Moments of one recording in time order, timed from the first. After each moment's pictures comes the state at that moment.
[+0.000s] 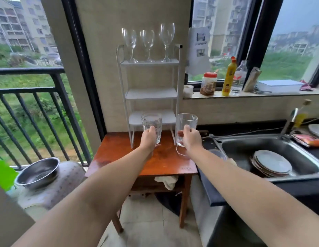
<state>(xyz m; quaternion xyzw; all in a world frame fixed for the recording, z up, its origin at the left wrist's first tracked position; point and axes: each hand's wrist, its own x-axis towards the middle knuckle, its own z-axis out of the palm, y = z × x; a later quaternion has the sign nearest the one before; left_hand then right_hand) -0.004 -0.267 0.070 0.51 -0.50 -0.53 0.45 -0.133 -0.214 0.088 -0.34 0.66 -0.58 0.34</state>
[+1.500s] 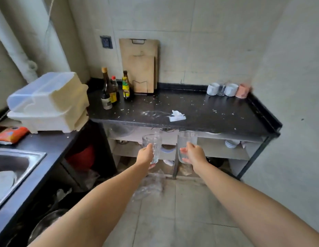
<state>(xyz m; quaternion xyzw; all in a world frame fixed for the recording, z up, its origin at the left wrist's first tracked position) -0.738 0.333 -0.048 0.24 -0.68 -0.68 -0.15 -0.725 0.502 -0.040 0.28 0.72 -0.64 0.03</state>
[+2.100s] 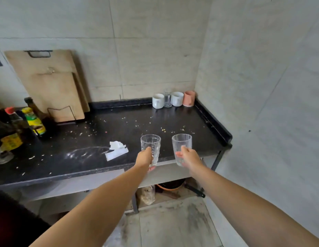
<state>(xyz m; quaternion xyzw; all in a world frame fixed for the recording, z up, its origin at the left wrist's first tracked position) -0.966 0.614 -0.056 0.14 -0.69 -0.66 -0.25 -0.898 0.757 -0.043 0.35 0.73 -0.59 -0.02</state>
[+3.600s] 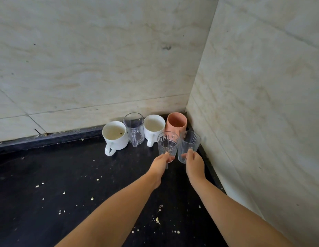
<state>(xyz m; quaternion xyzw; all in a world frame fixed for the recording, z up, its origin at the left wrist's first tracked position) -1.351 1.000 -0.150 0.06 -0.69 -0.59 -0.42 -1.300 1.106 -0.148 0.42 0.74 -0.51 -0.12</state>
